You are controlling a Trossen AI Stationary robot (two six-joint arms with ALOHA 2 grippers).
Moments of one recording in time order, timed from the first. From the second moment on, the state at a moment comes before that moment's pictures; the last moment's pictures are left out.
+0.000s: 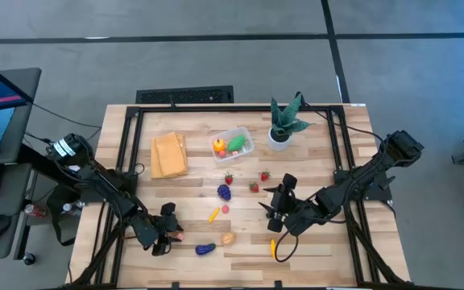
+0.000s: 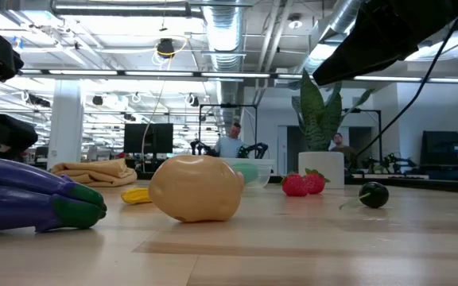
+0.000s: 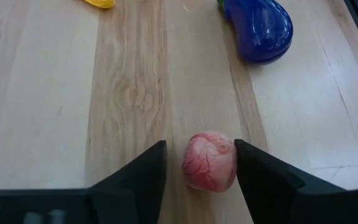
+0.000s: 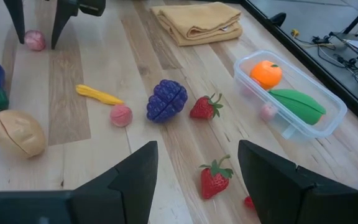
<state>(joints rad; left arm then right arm) -0.83 1.48 0.37 0.28 -0.35 -0.70 0.59 1.49 0.83 -0.20 0.83 0.44</state>
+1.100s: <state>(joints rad) -0.83 1.47 0.37 0.22 -0.33 -0.72 0.59 1.49 0.83 -0.19 0.83 0.44</state>
